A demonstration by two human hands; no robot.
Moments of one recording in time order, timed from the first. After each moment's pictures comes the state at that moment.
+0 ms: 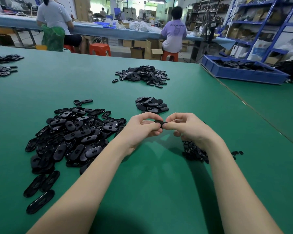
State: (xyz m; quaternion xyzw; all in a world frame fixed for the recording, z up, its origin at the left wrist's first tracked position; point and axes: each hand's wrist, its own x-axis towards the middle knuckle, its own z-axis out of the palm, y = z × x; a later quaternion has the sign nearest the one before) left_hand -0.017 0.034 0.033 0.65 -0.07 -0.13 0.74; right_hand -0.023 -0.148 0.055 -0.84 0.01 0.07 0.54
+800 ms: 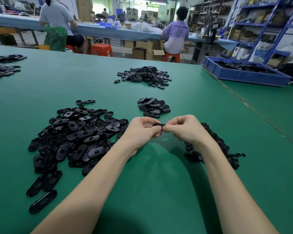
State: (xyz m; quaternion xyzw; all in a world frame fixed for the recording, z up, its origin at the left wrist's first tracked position) left_hand -0.013 0.031 0.025 0.70 -0.03 -0.08 0.71; right_hand -0.014 -0.136 0.041 -0.86 0.07 0.00 0.51
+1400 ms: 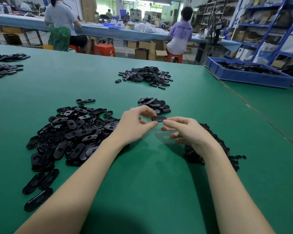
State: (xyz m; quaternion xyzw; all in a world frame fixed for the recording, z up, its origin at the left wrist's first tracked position) left_hand 0.005 0.051 0.032 0.86 -0.15 0.08 0.48; right_hand -0.019 -0.144 0.042 -0.79 0.06 0.09 0.61
